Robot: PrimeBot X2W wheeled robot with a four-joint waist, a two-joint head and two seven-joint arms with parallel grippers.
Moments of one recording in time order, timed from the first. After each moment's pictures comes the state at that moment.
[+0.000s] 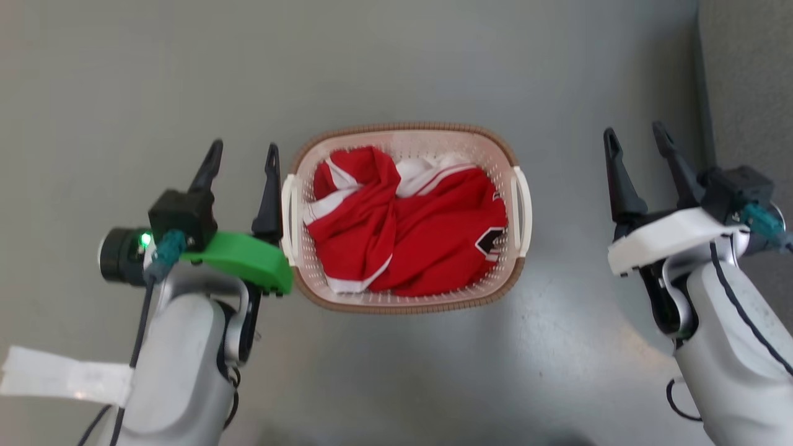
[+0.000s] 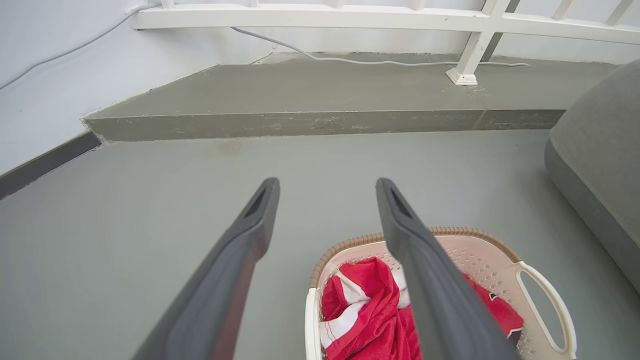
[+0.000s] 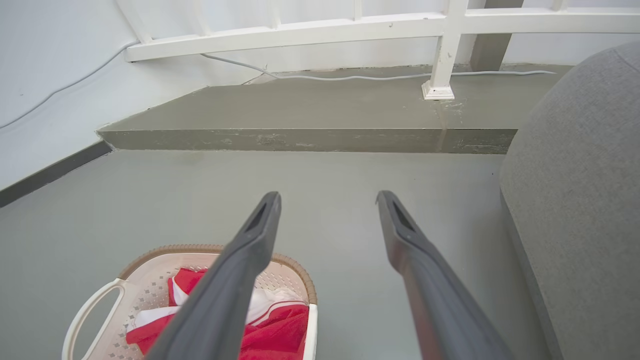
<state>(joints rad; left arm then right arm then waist) -0.40 0.08 -0.35 0.22 -0.31 0.10 -0.15 -0.34 -0.20 0.23 0.31 0.30 -0.01 -0.25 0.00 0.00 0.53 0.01</state>
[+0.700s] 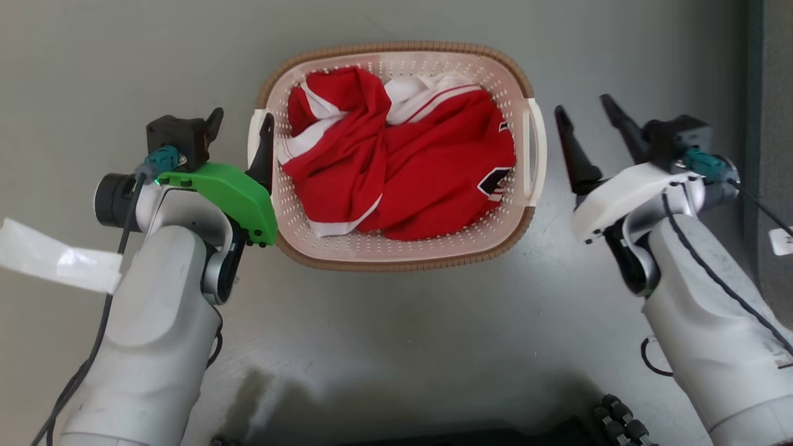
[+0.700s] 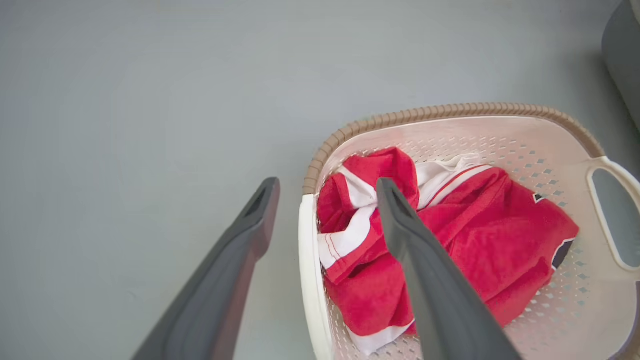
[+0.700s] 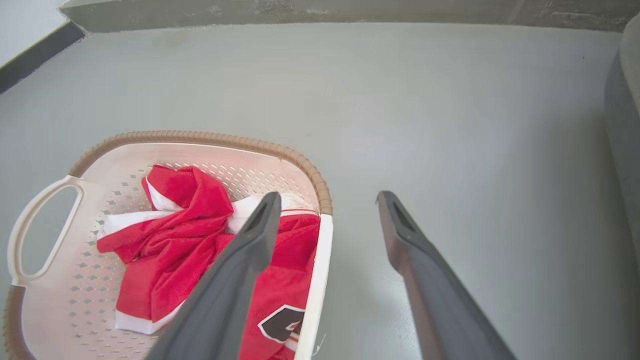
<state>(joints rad) -0.67 0.07 -0.36 0.57 -0.37 -0.03 -0.05 -0.57 -0.15 0.33 0.58 0.28 0.05 -0.22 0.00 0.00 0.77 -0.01</state>
